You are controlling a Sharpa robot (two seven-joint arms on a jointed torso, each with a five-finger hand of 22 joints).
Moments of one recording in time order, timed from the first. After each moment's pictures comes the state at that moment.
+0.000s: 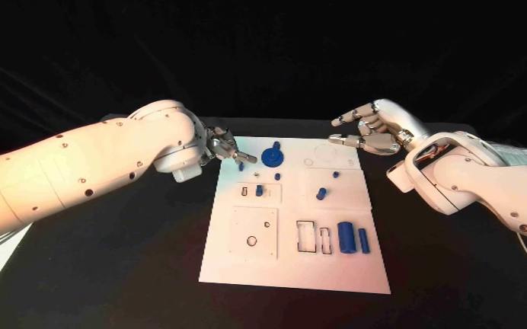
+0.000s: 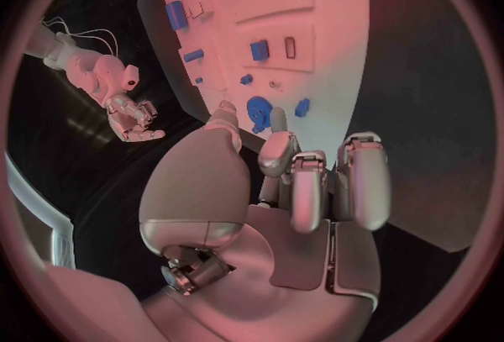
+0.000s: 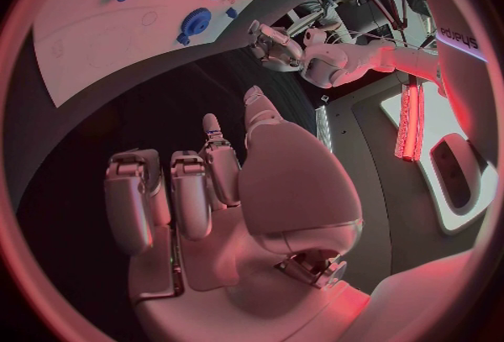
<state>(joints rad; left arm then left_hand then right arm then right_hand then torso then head) 1.36 -0.69 0.02 1.43 -1.00 0.09 -0.64 1.14 -0.11 -0.04 0.29 0.11 0.91 0.06 0.49 0.64 1.35 -0.01 1.17 1.14 1.47 -0.07 1.57 1.31 0.05 1.46 0.04 1.43 1.31 1.21 -1.04 0.01 1.67 -1.06 -0.52 0.10 1.33 -0.07 -0.02 0.22 0.17 1.03 0.13 0.07 0.07 1.46 0.05 1.28 1.31 1.46 -0.02 1.56 1.31 0.01 1.47 0.08 1.54 1.31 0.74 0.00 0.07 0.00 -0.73</state>
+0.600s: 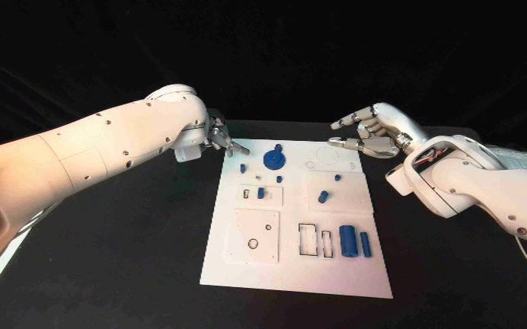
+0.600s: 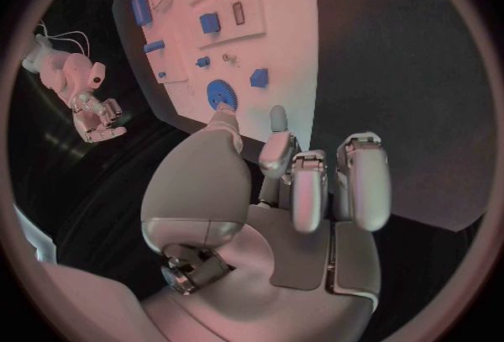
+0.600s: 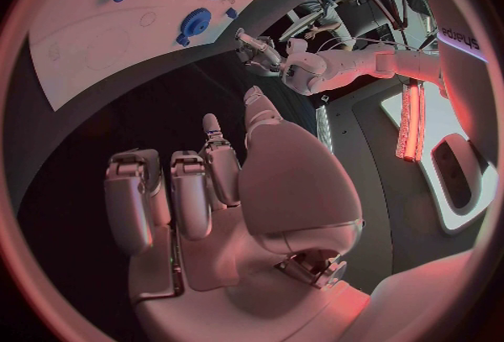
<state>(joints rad) 1.40 -0.52 -0.02 1.10 -1.05 0.25 -0.61 1.12 -0.09 -0.09 0.29 0.06 0.95 0.06 0.48 0.59 1.36 -0.01 1.19 1.16 1.46 -0.07 1.57 1.31 0.05 1.46 0.04 1.43 1.31 1.21 -1.02 0.01 1.65 -1.06 -0.52 0.10 1.33 -0.07 -0.02 0.22 0.19 1.03 0.13 0.07 0.07 1.46 0.05 1.28 1.31 1.46 -0.02 1.56 1.31 0.01 1.47 0.08 1.54 1.31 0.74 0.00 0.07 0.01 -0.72</state>
